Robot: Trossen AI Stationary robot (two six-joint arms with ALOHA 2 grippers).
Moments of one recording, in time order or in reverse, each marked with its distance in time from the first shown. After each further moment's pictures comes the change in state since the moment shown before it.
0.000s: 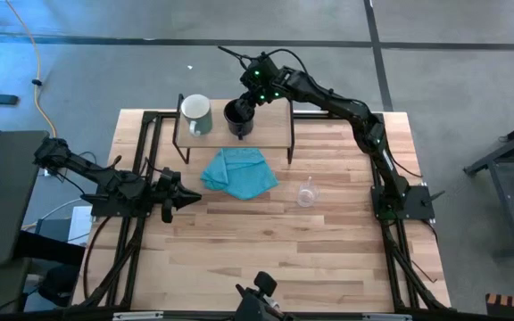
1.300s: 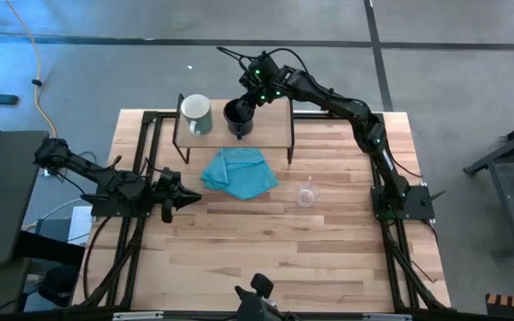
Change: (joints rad) left arm 0.000 0.000 0.000 0.000 0.000 -0.003; right arm -0.005 0.000 0.000 0.002 -0.101 -0.033
